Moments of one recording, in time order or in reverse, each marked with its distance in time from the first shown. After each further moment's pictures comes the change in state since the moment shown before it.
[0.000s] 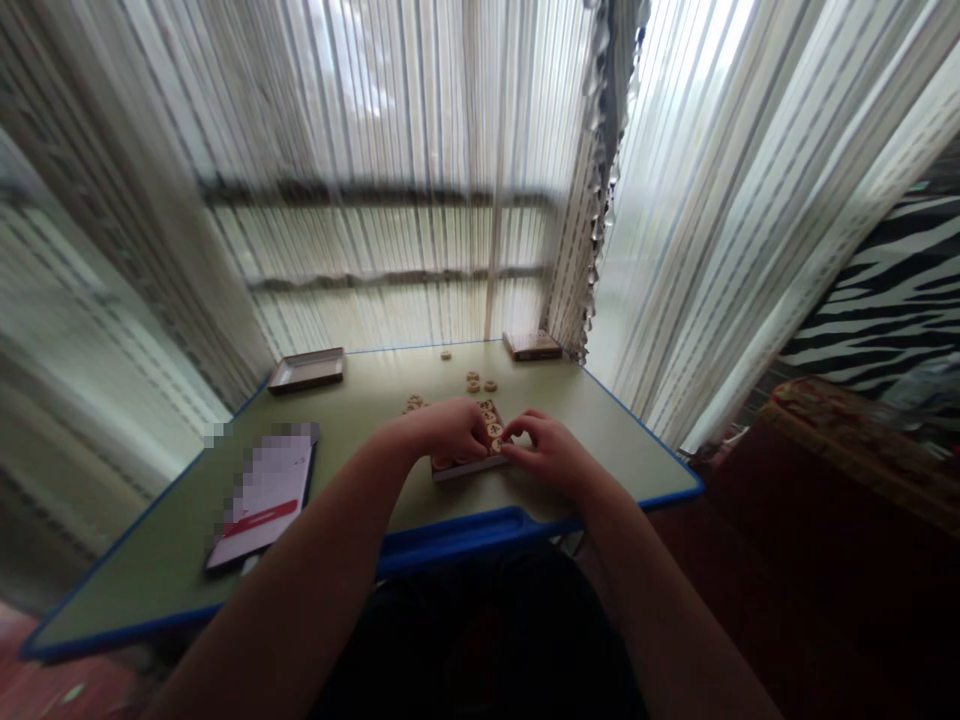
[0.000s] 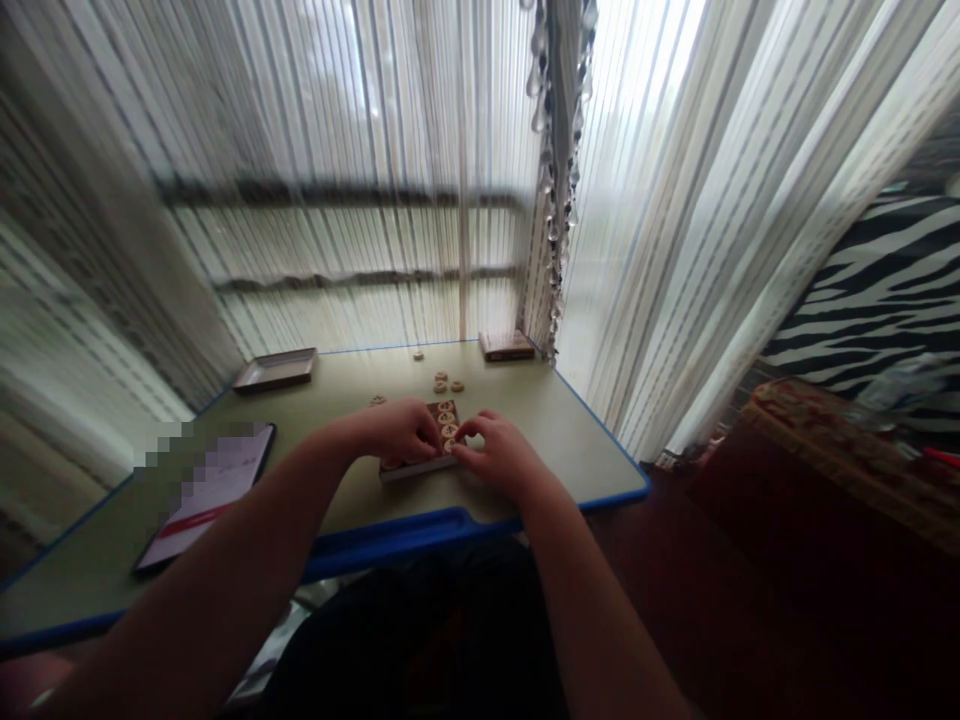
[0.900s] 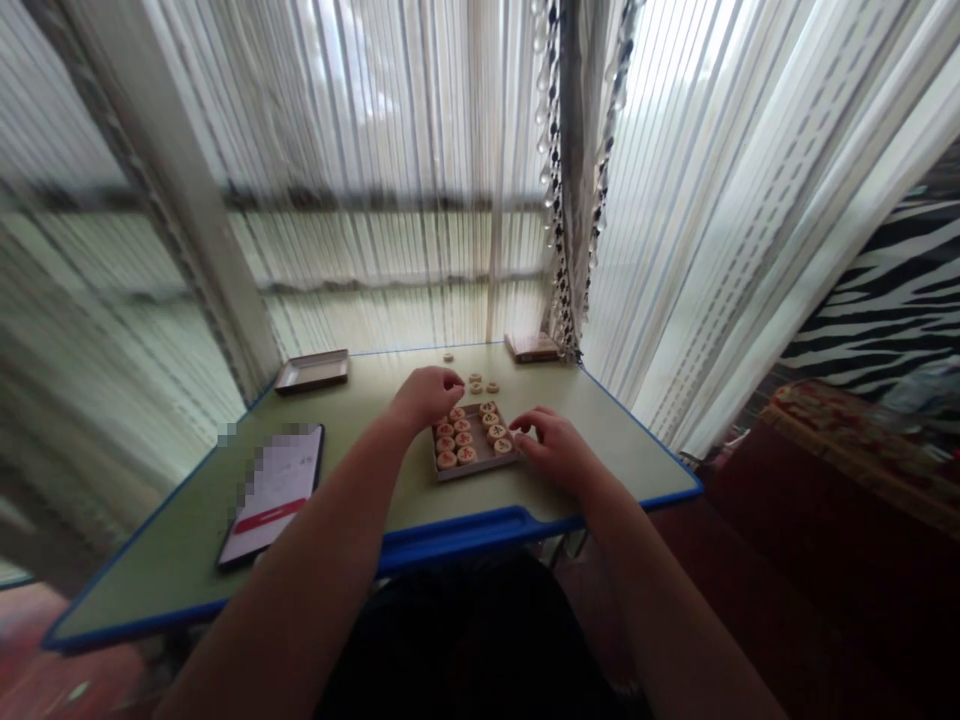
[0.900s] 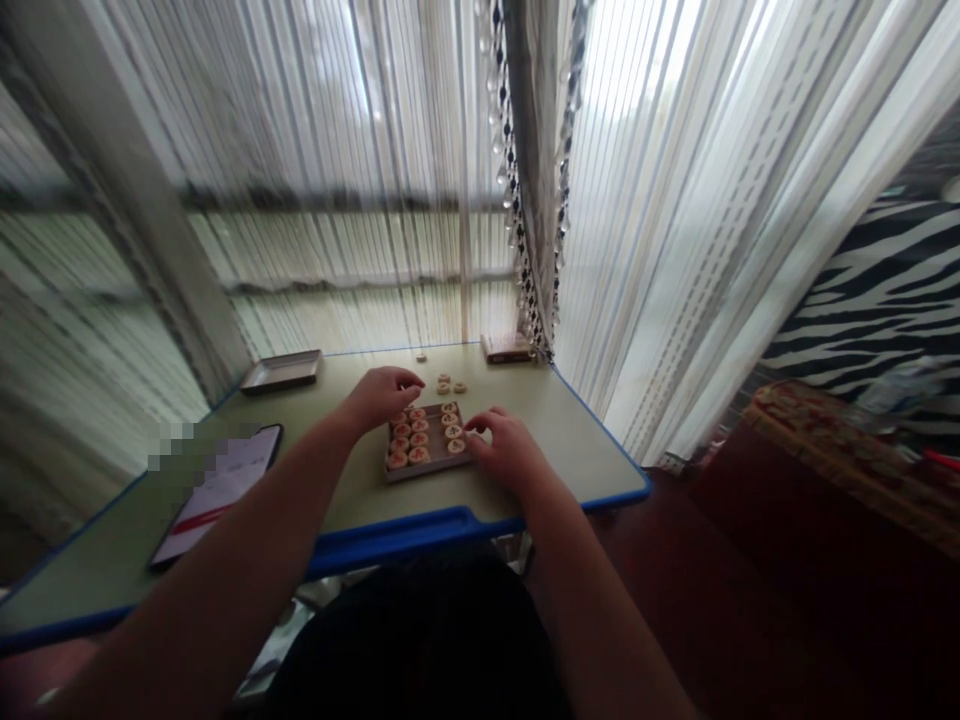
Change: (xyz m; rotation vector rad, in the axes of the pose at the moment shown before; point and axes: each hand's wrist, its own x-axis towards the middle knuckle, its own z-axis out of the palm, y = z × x) left_hand 0.015 -0.042 -0.020 0.207 0.698 -0.091; right_hand 0.000 0.008 0.002 0.000 0.108 0.039
